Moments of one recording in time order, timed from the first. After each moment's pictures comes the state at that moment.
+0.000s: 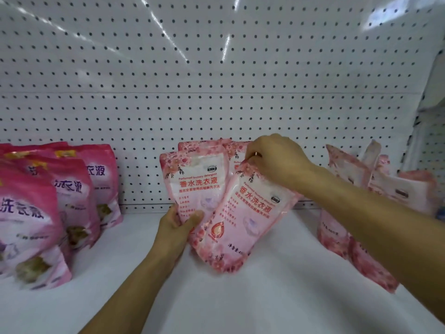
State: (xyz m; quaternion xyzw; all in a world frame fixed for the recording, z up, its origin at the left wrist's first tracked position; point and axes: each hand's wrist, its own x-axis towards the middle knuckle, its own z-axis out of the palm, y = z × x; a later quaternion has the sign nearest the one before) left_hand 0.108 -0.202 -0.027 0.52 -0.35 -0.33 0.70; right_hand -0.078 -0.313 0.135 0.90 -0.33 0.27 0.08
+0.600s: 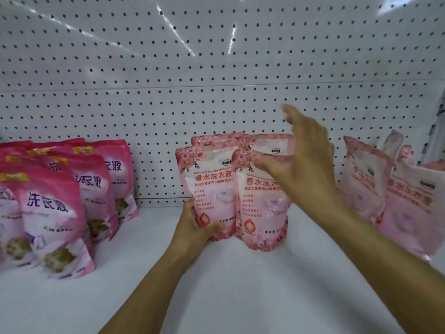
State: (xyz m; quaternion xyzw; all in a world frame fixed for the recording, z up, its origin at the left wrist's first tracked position) left_hand 0.107 -0.198 -0.033 0.60 -0.38 -0.28 0.64; right_hand -0.092 -0.273 0.098 0.80 -0.33 0.50 -0.02
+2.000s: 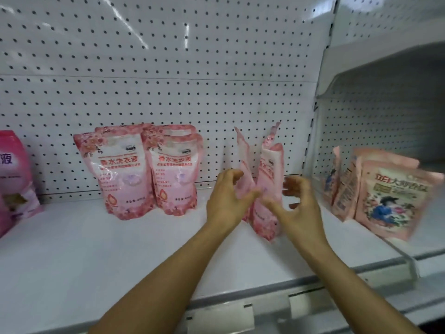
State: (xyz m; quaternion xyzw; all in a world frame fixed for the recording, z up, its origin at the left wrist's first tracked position) left_hand -0.148 -0.287 0.010 0.64 -0.57 -0.12 0.51; right_hand -0.300 -0.292 0.003 0.68 -0.43 0.55 -0.24
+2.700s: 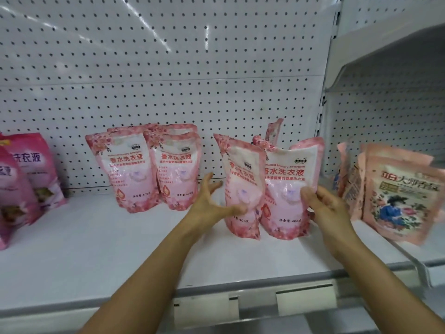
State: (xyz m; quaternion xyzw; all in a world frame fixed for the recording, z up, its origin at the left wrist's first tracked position) left_hand -0.127 -0.259 0.000 0.62 -0.49 -0.32 0.52; right_hand -0.362 -0.331 -0.004 0.60 -0.35 0.53 -0.50
